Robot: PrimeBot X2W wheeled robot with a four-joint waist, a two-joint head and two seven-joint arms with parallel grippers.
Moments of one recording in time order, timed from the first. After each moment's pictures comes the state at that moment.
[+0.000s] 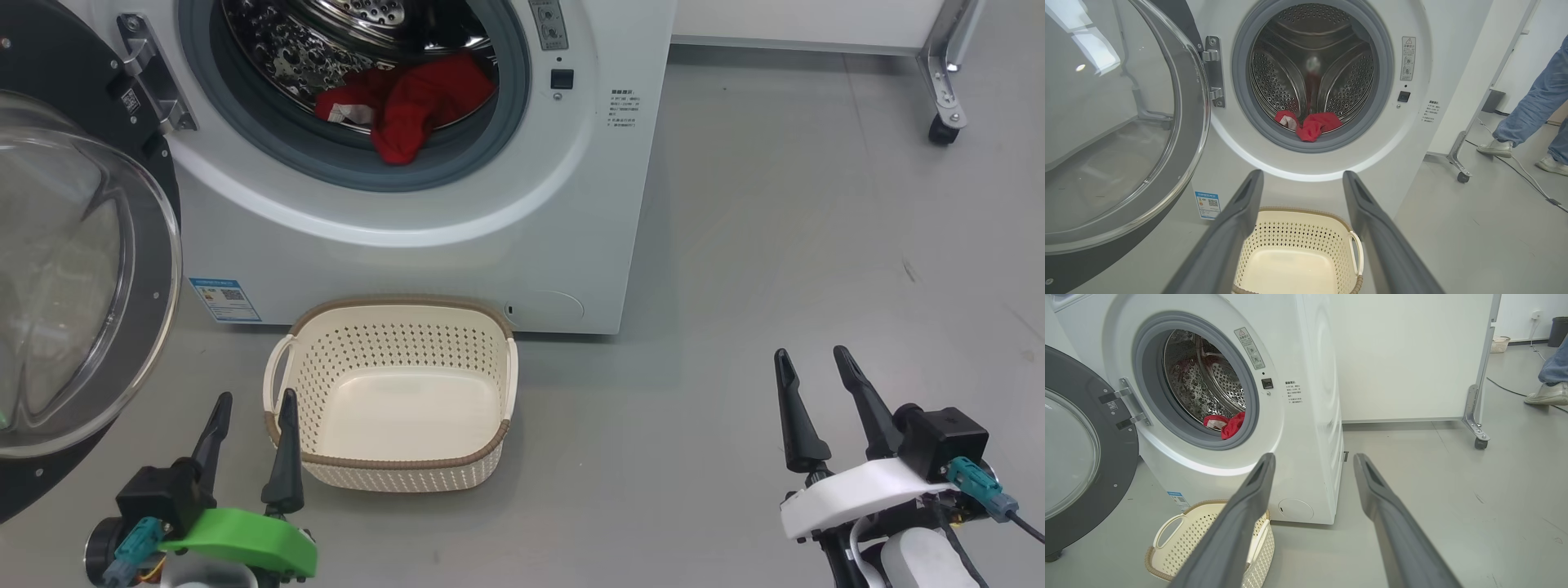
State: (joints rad) left arm -0.06 0.07 -0.13 0.26 -0.40 -0.08 -0.25; right arm -0.03 -0.17 0.27 0.16 0.48 0.06 -0.24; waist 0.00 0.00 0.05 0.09
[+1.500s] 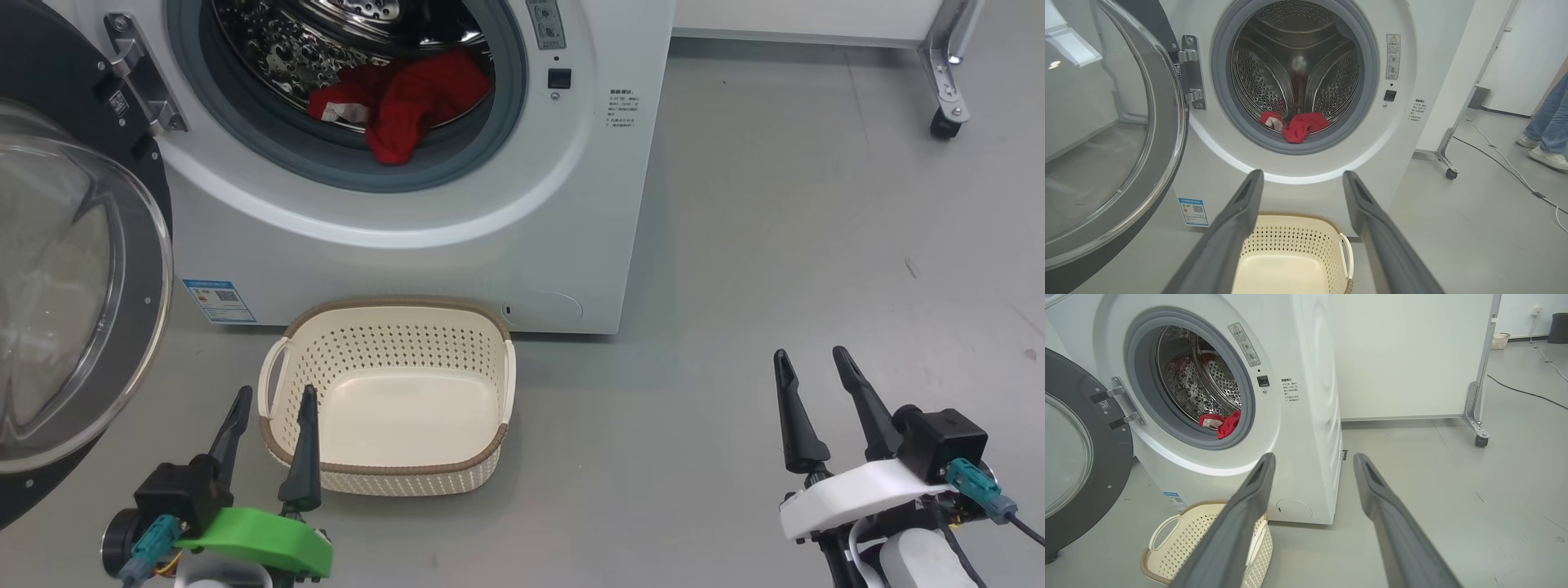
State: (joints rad) left arm -0.06 0.06 -0.16 0.24 -0.38 -0.09 -0.25; right arm -0.03 -0.17 0.27 0.16 0.48 0.06 -0.24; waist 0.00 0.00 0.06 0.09
